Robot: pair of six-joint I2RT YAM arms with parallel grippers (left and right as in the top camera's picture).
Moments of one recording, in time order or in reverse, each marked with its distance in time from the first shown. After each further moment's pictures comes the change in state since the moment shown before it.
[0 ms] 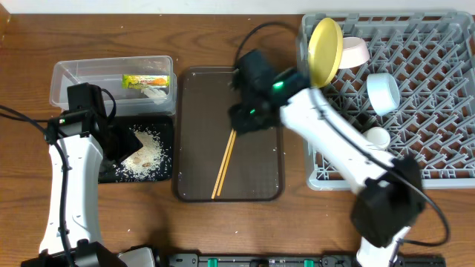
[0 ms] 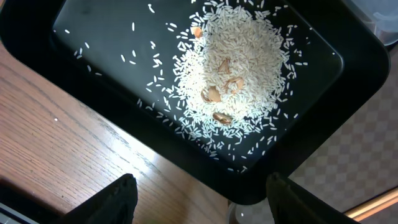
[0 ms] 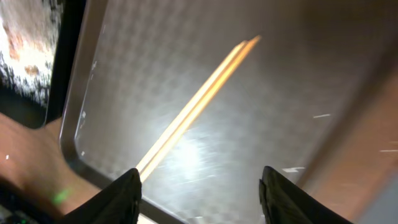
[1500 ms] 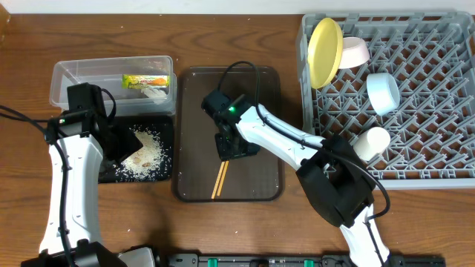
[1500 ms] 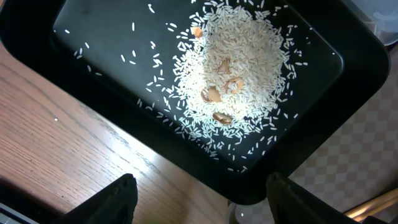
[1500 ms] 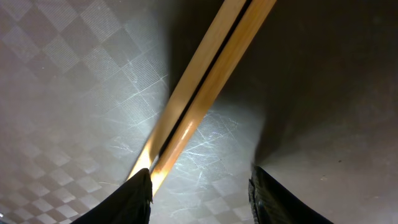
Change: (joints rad) left arm 0.000 0.000 0.000 0.000 0.000 0.000; right arm 0.115 0.253 -0.020 0.027 0.084 0.246
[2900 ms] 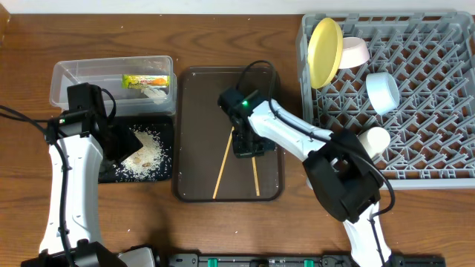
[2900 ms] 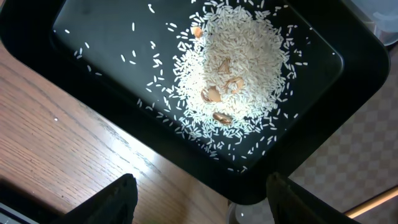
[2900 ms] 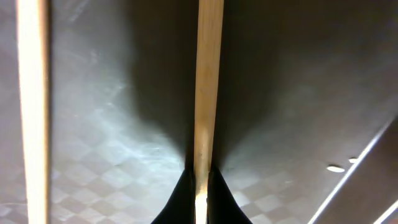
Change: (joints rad) left arm 0.000 0.000 0.000 0.000 0.000 0.000; right arm -0.081 -0.009 -0.061 -0.051 0.052 0.005
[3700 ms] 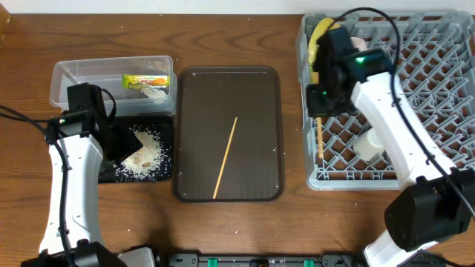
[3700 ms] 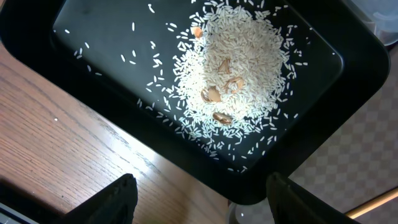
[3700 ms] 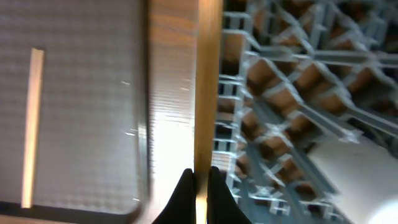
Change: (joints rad) left arm 0.000 0.000 0.000 0.000 0.000 0.000; right arm -0.441 -0.388 0.010 -0.172 0.017 -0.352
